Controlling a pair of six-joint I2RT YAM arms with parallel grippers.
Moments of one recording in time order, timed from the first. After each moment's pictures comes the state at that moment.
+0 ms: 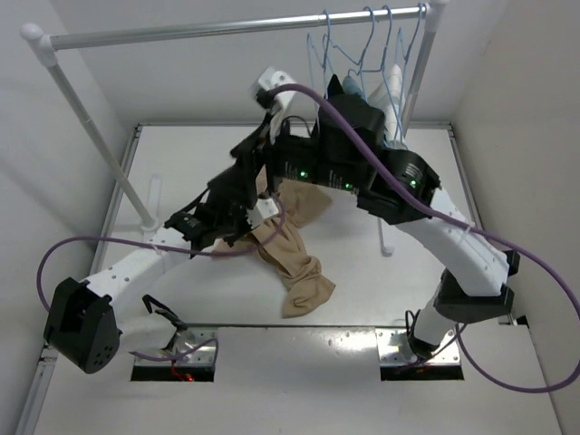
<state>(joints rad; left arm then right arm) -0.52 1.21 0.84 -0.42 0.10 0.57 1.09 1.67 2.26 -0.69 -0.18 0.16</state>
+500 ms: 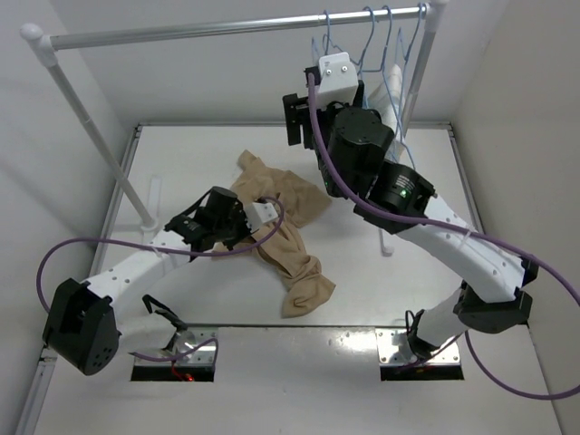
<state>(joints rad) -0.52 1.20 0.80 -0.41 0.11 0.57 1.05 1.52 1.94 -0.34 0.84 -0.14</state>
